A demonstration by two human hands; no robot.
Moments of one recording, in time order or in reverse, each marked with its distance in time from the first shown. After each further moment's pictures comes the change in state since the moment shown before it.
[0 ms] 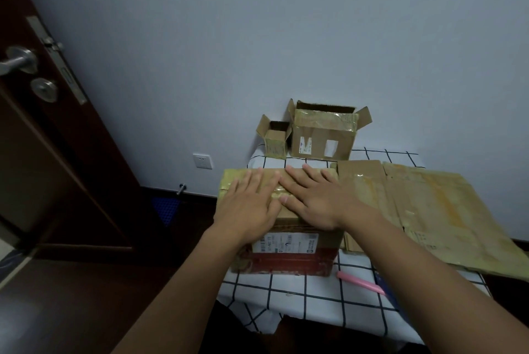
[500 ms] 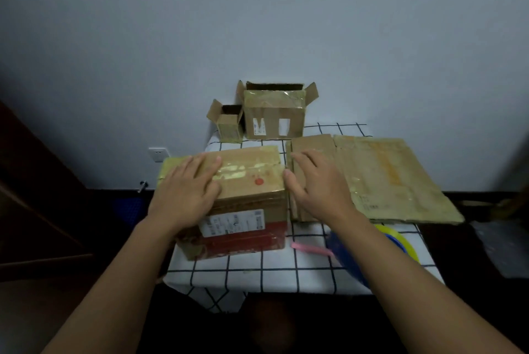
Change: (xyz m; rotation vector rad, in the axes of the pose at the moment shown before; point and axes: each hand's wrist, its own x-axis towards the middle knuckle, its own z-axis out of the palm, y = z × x) left_hand 0.002 -0.001 0.008 0.048 0.003 -0.025; right_hand -0.072 0.054 0.040 0.193 0.757 0.204
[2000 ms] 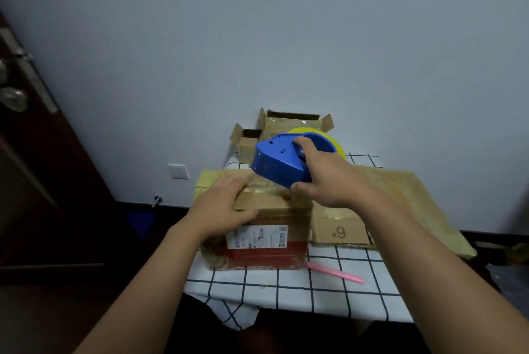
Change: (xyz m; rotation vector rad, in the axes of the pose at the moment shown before) left_hand -0.016 0.005 -0.025 -0.268 0.005 0.107; right_hand 0.048 -0.071 -0.078 -0.061 -0.427 -0.042
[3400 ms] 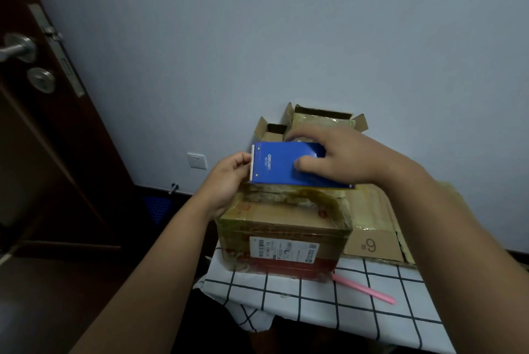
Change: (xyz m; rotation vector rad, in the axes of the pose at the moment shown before) left_hand 0.029 -0.033 -0.023 -1.264 0.142 -0.245; right_hand 0.063 -0.036 -0.026 0.096 -0.133 -0.193
